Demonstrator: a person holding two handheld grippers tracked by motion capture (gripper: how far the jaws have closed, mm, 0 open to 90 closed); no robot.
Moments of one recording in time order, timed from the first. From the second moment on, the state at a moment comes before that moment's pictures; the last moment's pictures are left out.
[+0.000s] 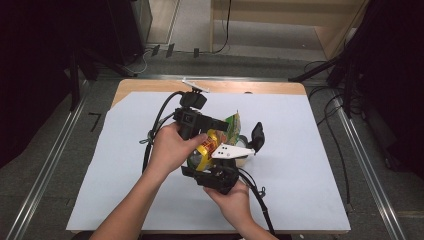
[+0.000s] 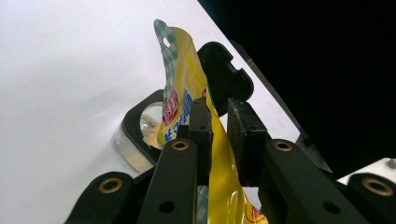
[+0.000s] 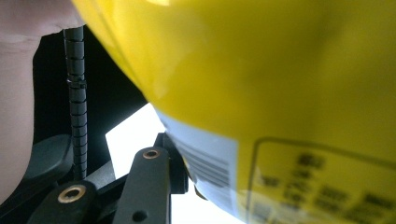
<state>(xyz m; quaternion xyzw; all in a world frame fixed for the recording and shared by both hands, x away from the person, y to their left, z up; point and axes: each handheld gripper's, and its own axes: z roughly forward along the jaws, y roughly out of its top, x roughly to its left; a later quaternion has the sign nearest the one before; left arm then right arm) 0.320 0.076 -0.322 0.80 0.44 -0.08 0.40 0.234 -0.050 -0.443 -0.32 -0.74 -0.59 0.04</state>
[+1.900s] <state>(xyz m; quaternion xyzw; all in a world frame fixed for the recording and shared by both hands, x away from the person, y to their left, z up) 0.315 0.084 -0.321 0.79 0.45 -0.05 0.42 0.241 -0.045 -0.444 -0.30 -0.75 -0.59 0.05</state>
